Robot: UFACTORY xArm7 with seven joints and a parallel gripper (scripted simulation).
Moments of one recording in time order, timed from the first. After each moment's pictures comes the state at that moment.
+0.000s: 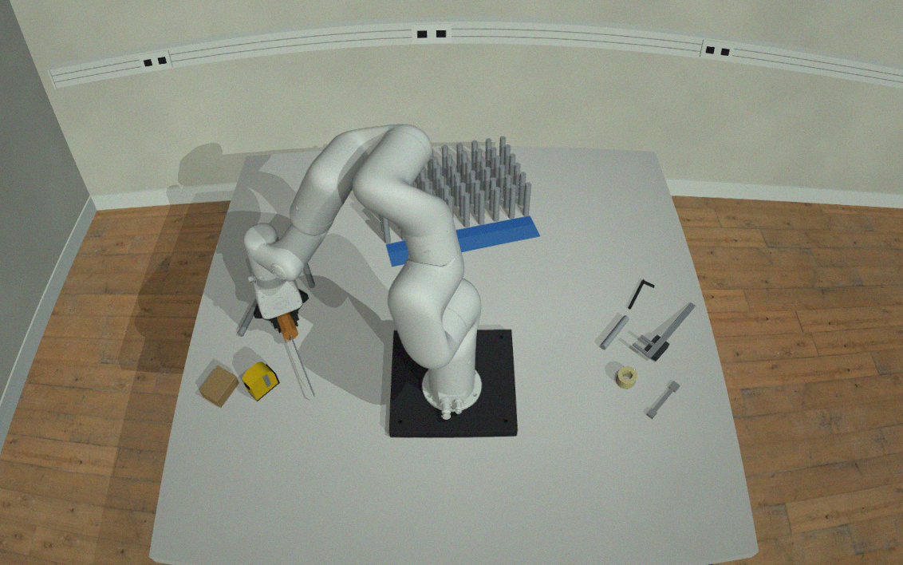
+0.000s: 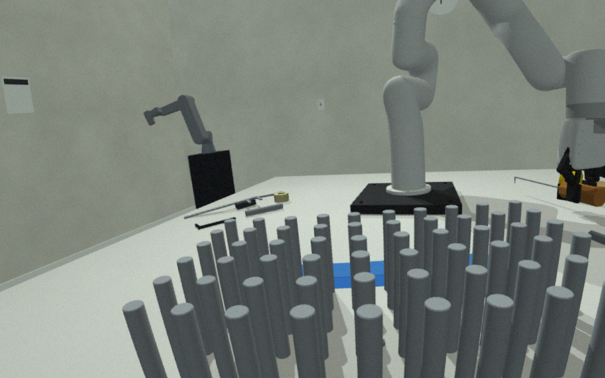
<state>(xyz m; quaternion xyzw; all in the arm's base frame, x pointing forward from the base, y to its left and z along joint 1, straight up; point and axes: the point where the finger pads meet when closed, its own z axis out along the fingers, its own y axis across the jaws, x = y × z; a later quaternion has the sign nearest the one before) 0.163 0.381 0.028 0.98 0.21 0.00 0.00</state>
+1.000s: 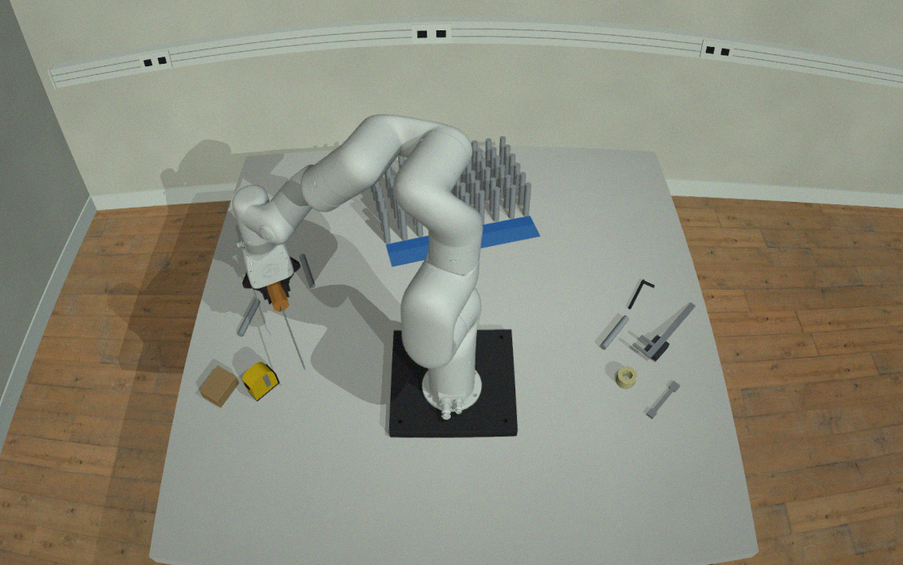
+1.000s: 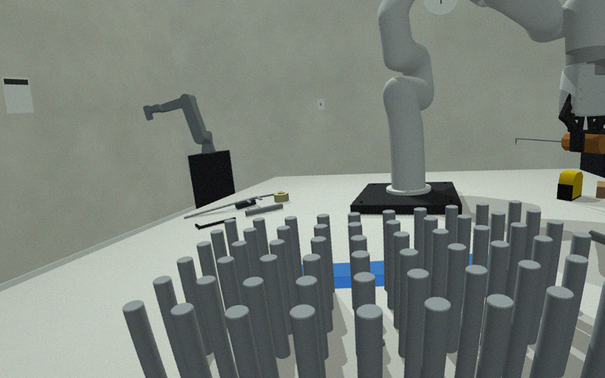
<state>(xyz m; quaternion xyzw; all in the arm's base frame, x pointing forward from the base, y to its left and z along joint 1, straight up) 0.163 0.382 0.133 0.98 0.21 0.00 0.00</state>
